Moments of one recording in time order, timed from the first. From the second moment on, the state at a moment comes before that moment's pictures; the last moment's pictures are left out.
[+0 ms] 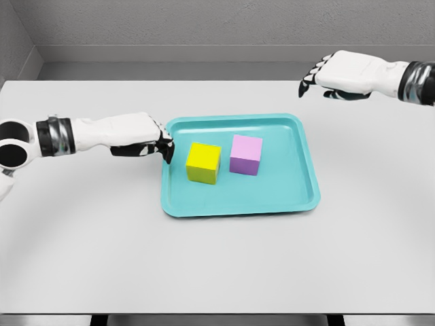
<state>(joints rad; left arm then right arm) -0.68 0.69 -0.68 -1.44 -0.15 -0.61 -0.61 -0.82 -0.68 0.52 -1.34 0.59 -0.61 0.61</state>
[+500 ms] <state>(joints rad) -0.65 0.60 -0.74 -1.40 -0.19 -0.61 -0.61 -0.85 -0.62 0.57 -1.34 0.64 -0.61 0.61</state>
